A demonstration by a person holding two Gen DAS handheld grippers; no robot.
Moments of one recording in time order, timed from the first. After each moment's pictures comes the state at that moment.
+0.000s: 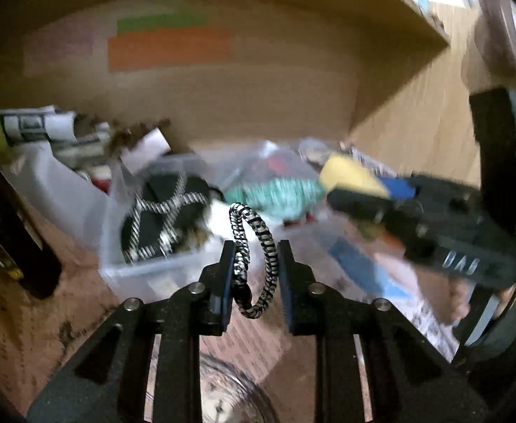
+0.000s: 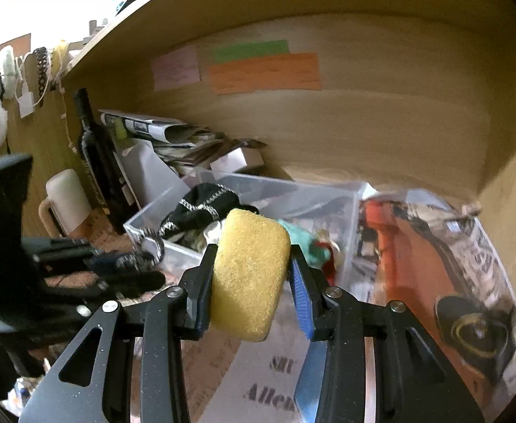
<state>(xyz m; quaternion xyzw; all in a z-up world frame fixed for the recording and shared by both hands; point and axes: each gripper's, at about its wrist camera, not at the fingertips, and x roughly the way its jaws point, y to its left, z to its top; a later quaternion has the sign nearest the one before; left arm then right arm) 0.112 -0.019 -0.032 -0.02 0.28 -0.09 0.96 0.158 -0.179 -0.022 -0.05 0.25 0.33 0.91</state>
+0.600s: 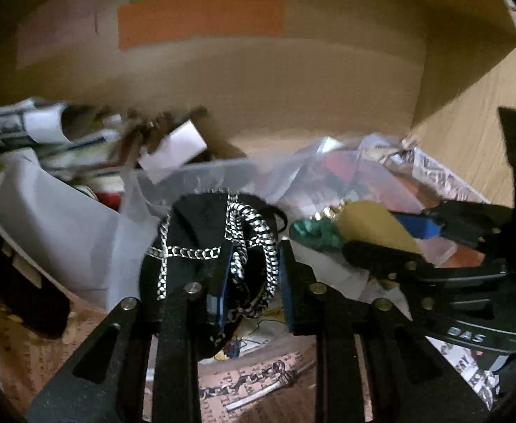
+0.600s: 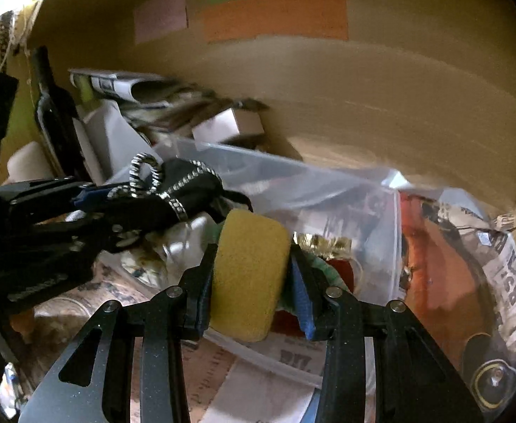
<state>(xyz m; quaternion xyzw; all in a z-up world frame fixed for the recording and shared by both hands) 0.212 -0.002 -0.073 0.00 0.32 -0.02 0.95 0.227 -0.137 -0.062 -0.10 0.32 0.32 0.89</state>
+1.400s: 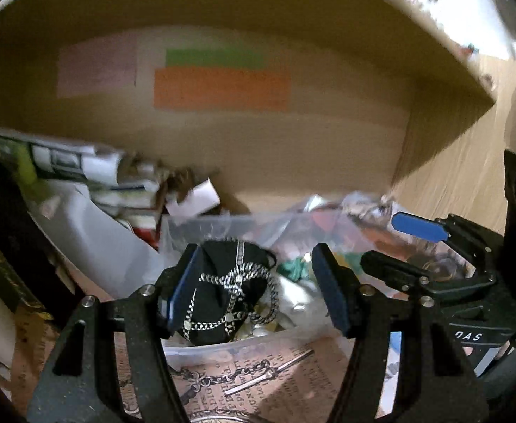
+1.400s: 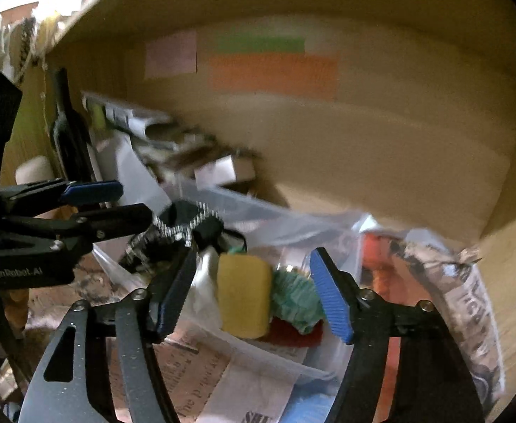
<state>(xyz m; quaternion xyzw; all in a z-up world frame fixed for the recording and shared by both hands) 0.145 0.013 -0.012 -0.05 0.22 -0.02 0.98 0.181 -0.152 -0.011 -0.11 0.20 0.30 0.93</state>
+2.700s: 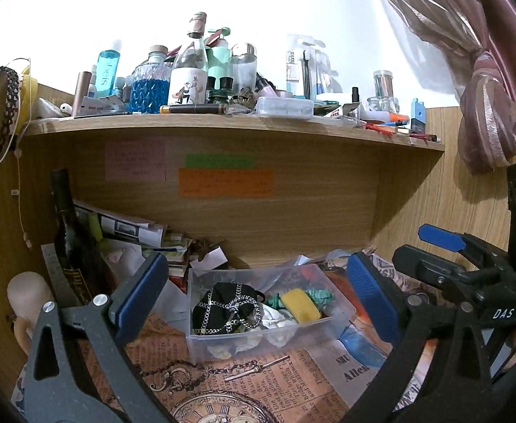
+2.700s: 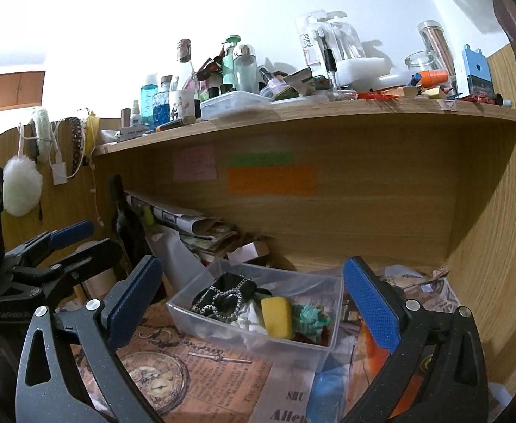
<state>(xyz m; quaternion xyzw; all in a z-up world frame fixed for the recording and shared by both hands) 0.021 -0.018 0.038 -0.02 0.08 0.01 1.00 0.075 -0.190 0.041 -0.01 0.09 0.30 0.95</state>
